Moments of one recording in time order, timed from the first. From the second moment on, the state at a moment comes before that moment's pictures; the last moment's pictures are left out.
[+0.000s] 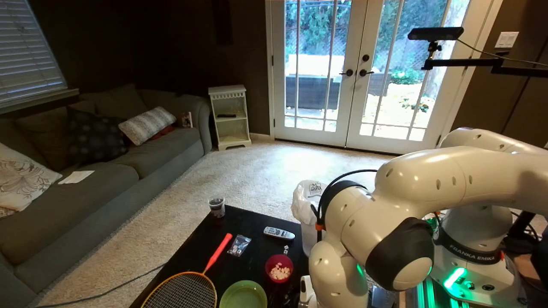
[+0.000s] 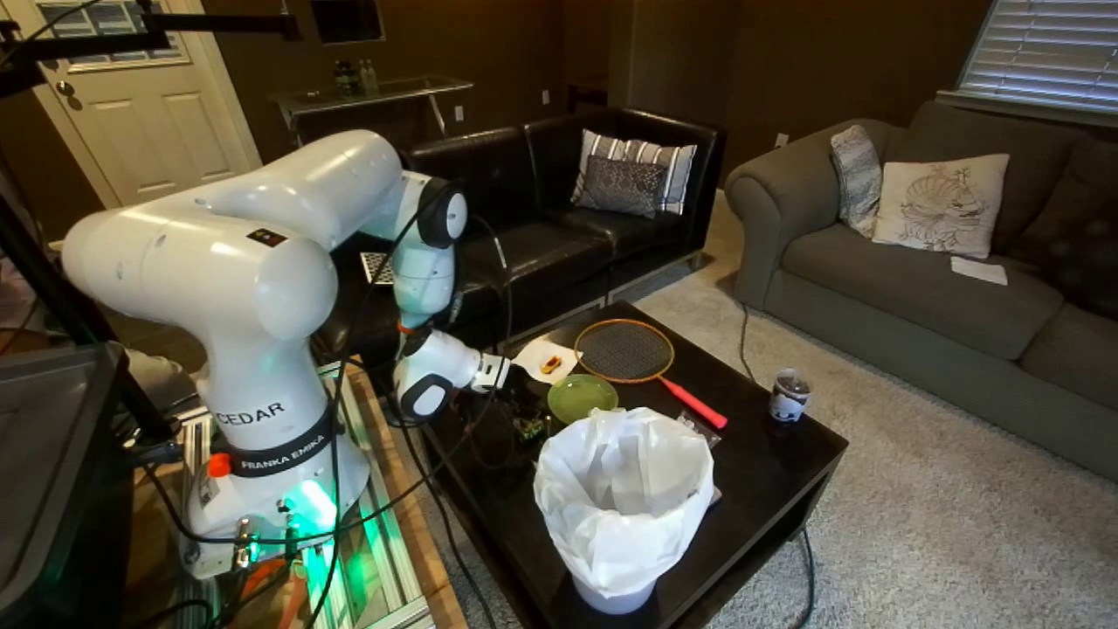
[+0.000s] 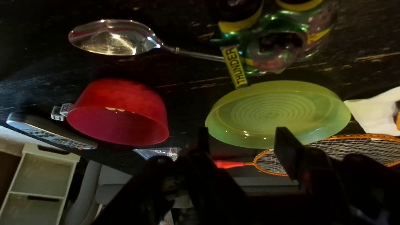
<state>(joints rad) 0.74 1.50 0.05 -1.91 0.88 4.12 0.15</state>
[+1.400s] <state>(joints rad) 0.45 1.12 0.22 -2.09 0.98 3.61 -0.11</state>
